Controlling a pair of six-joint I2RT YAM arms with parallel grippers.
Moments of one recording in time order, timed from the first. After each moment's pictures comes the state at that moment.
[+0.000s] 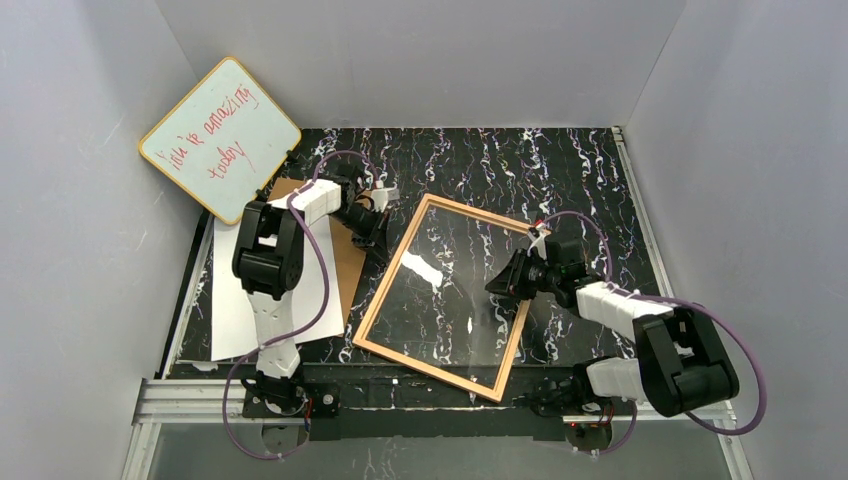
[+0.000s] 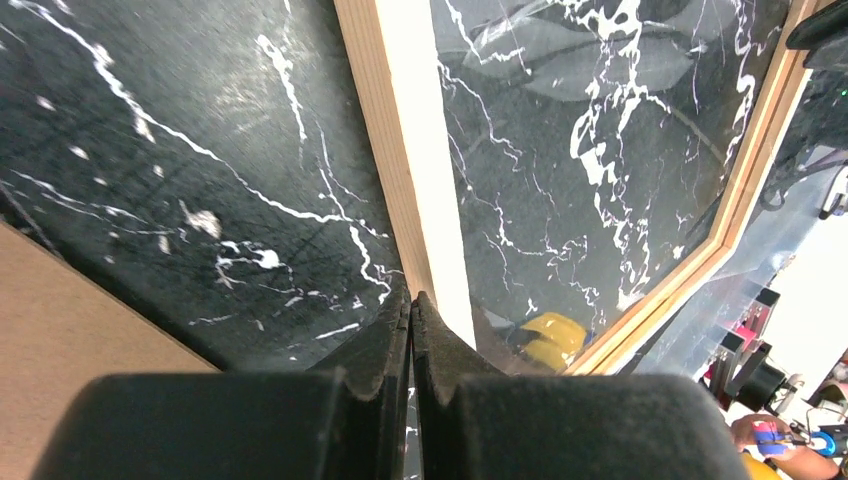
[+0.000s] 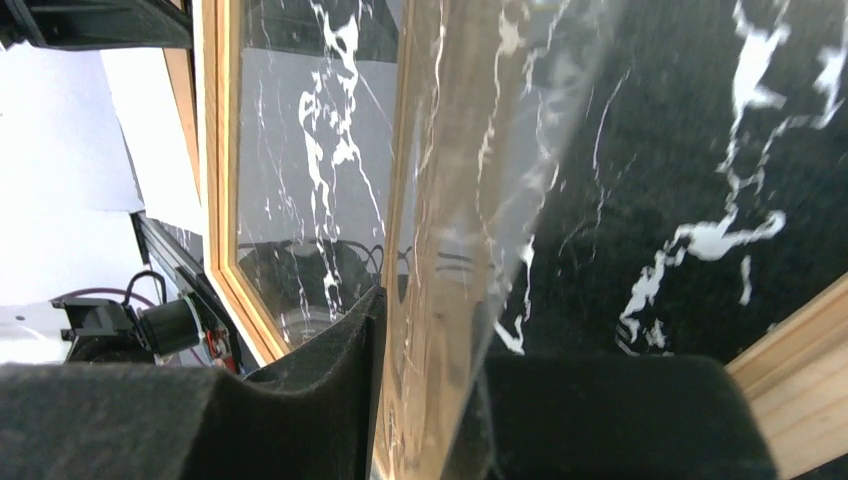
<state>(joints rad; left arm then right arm) -0.27 2.04 1.42 -0.85 0.68 0.21 0.32 1.26 0.39 0.11 -0.55 0.70</state>
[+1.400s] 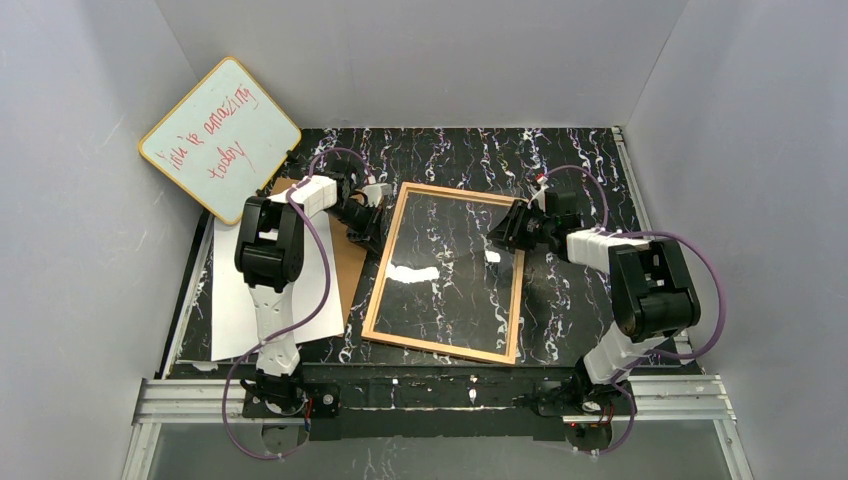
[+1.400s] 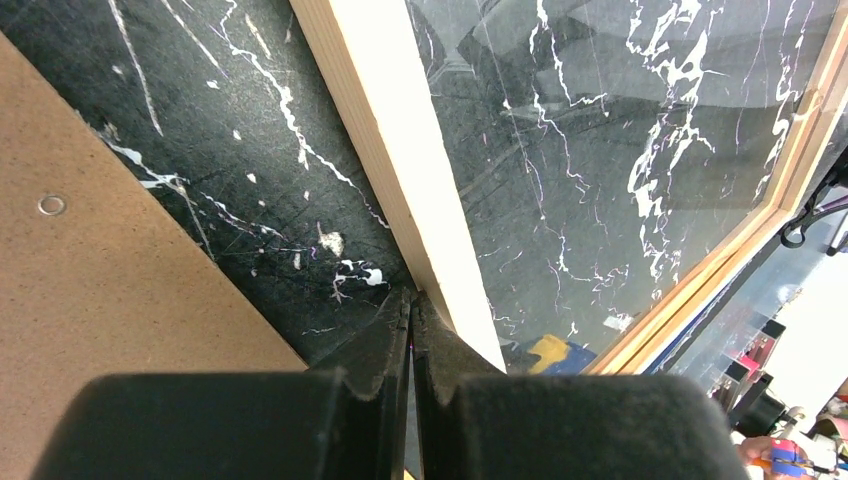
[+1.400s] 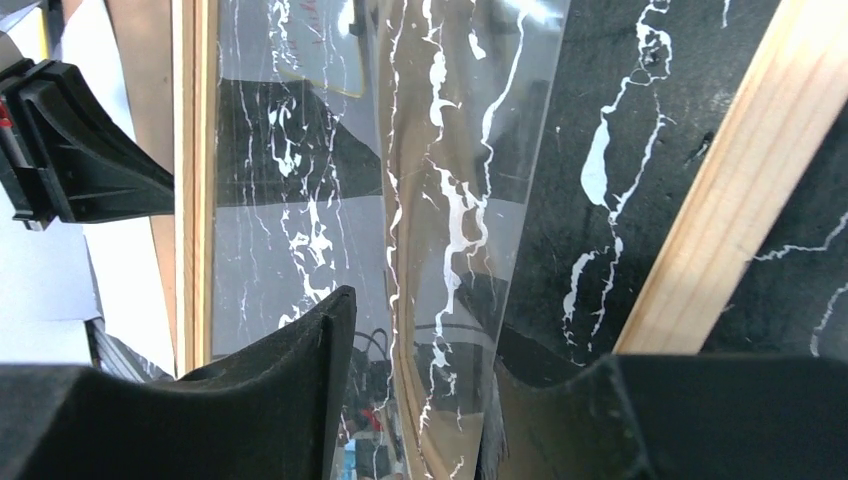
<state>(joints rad) -0.22 2.12 1.50 -0.84 0.65 0.20 0.20 1.66 0.79 0.16 -0.51 0.57</state>
